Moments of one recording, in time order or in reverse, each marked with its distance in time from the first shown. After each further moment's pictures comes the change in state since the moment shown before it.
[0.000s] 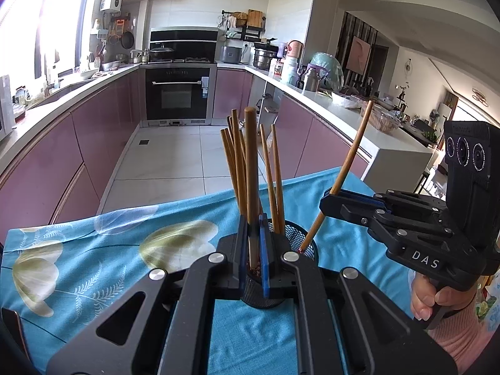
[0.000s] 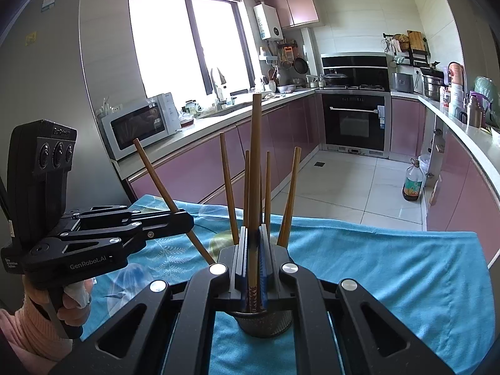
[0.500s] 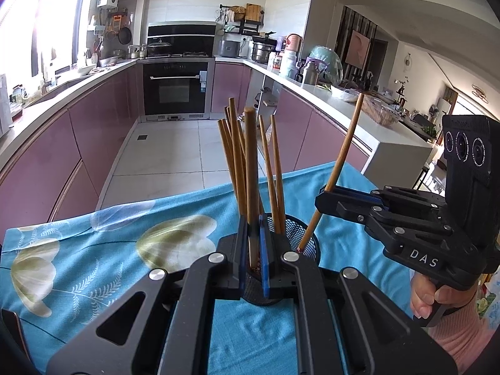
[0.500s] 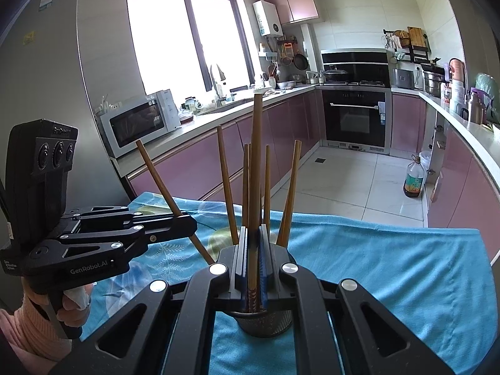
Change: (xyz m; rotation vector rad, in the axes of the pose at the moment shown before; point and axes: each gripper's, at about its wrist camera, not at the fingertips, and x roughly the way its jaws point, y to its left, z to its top) left arm 0.011 0.001 0.000 0.006 0.033 -0.006; right arm 0.006 -0.005 -0.003 0.005 0.018 0.006
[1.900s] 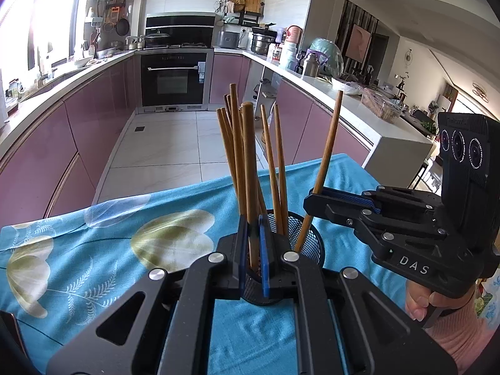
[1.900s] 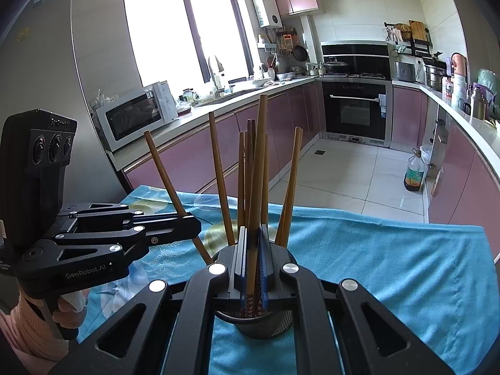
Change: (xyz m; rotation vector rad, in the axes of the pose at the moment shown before) left arm 0.021 0.006 0.006 -0.005 0.042 -0.007; right arm 0.015 -0.003 -0.002 0.003 0.043 -0.003
